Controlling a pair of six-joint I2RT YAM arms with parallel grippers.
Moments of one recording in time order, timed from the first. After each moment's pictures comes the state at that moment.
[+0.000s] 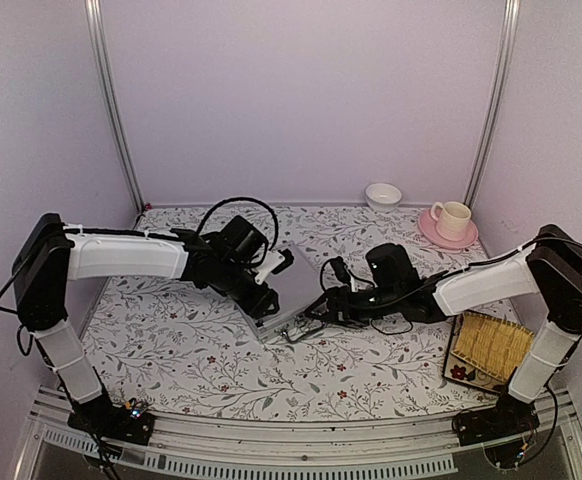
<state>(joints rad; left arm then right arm) -0.83 1.75 1.18 -0.44 0.06 0.02 0.81 1.71 0.80 0.30 -0.48 0.78</state>
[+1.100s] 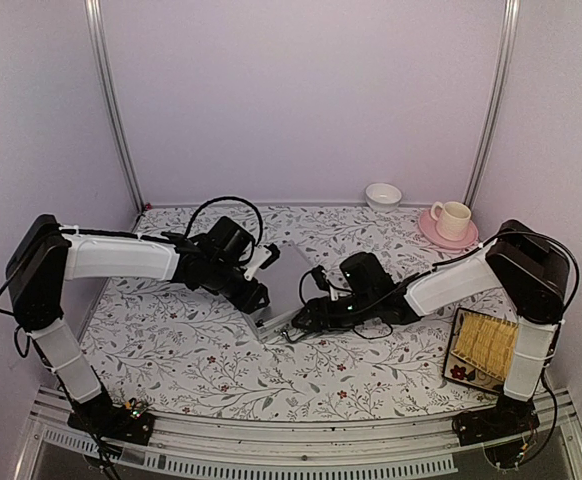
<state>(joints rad) -0.76 1.73 1.09 -0.35 0.04 -0.01 0.87 1.90 0.93 0.28 -0.40 0.67</state>
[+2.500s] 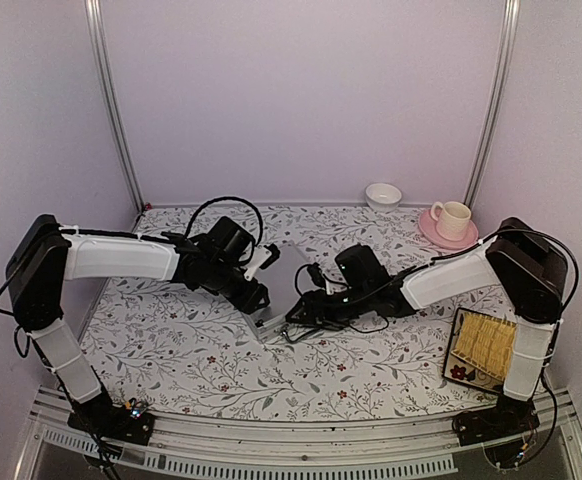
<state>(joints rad) -0.76 1.73 1.09 -0.35 0.03 -0.01 0.87 1.92 1.01 0.22 -0.46 0.78</state>
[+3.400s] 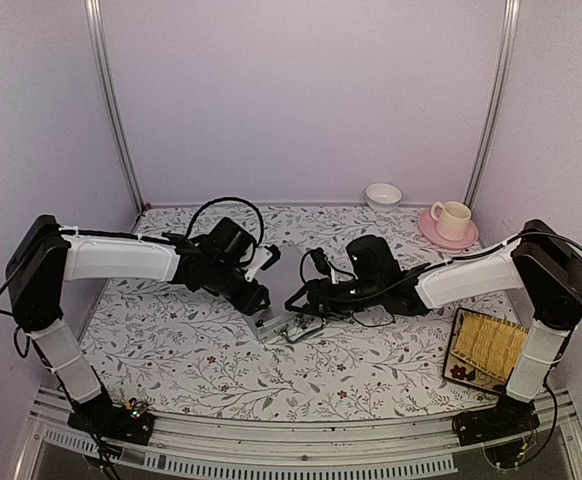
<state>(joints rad) -0.78 1.73 1.09 -0.35 0.01 -0.01 0.87 1.82 0.97 0.29 -0.47 0.78</state>
